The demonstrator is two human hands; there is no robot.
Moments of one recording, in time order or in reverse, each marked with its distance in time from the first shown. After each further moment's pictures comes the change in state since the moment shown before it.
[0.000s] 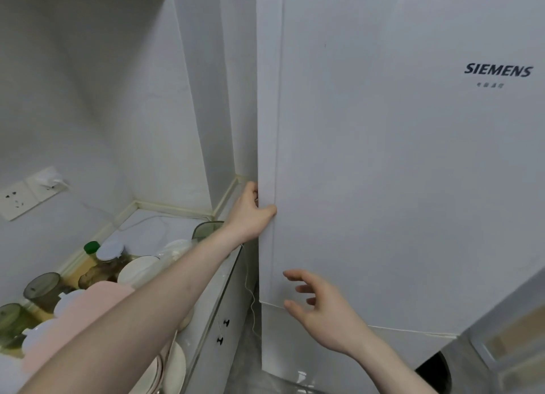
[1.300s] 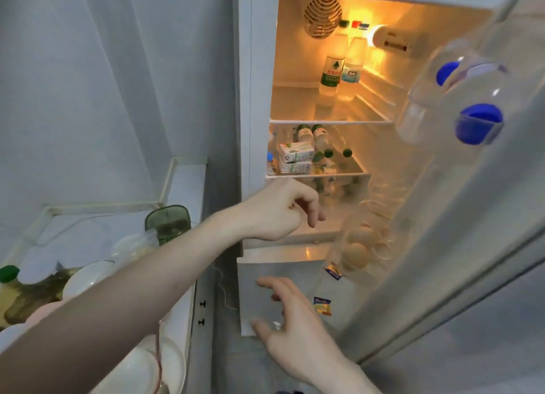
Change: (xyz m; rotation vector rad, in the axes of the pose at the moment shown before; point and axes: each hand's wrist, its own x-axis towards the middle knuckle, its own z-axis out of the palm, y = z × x) left_hand -0.078 0.038 -0.006 0.227 -0.824 0.626; right_hand -0.081 -0.071 0.119 -0.033 0.296 0.184
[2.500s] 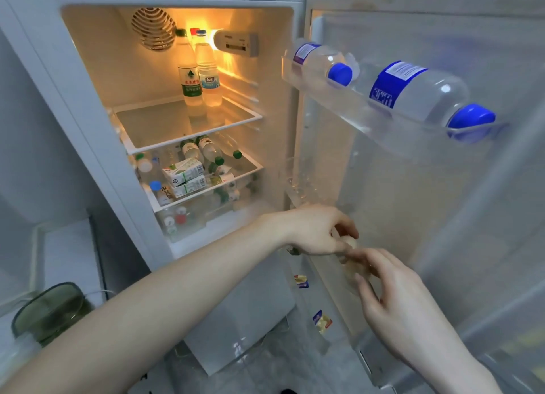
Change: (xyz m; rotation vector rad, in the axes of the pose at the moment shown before) left_hand 0.125 0.104 0.146 0.379 -0.552 0.375; right_hand -0.114 0.039 -0.159 -0.335 0.657 0.342
